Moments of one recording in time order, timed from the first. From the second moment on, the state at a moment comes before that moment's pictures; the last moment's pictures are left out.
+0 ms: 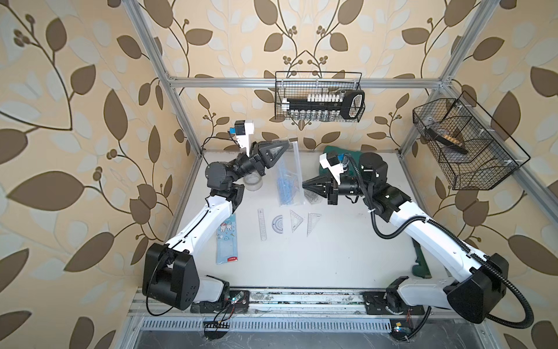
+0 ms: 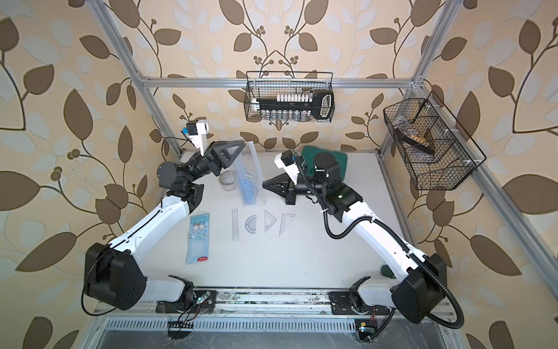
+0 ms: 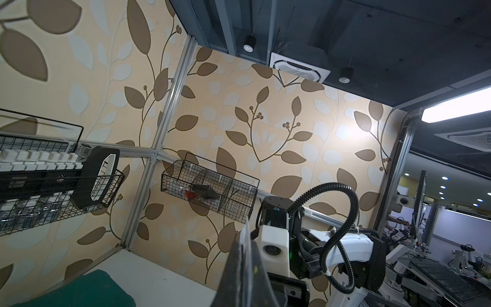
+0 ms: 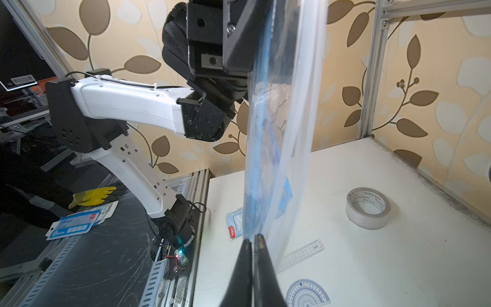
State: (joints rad) left arm -0.26 1.37 1.09 1.09 0.91 -1.02; right arm 0.53 1.31 1.20 -0.06 -0.85 0.08
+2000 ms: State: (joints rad) left arm -0.26 1.41 1.12 1.26 0.91 -1.15; right arm 0.54 1.41 1.25 0.06 -0.84 0.15
